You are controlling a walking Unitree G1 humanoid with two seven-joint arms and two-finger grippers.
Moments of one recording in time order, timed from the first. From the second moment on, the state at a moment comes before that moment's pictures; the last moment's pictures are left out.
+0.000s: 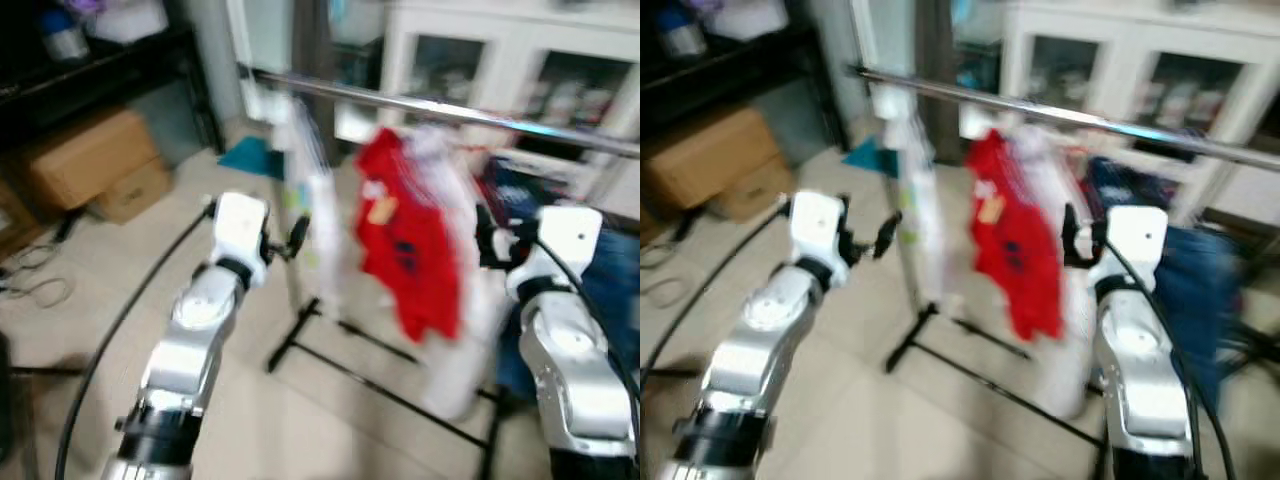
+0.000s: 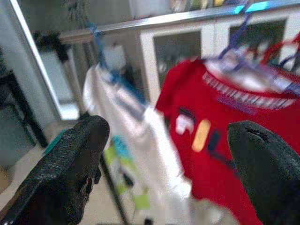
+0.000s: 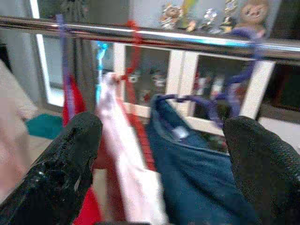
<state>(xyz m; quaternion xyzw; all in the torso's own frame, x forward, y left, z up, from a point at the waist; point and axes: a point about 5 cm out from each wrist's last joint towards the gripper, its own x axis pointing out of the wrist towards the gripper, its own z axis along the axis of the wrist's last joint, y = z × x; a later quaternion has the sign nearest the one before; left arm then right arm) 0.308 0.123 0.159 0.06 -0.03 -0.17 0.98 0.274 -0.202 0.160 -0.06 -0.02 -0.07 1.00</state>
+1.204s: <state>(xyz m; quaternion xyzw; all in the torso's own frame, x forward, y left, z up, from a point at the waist) 0.306 0.119 0.166 0.06 -0.04 -0.23 0.97 0.279 -0.208 0.173 -0.07 -0.02 -0.06 1.00</state>
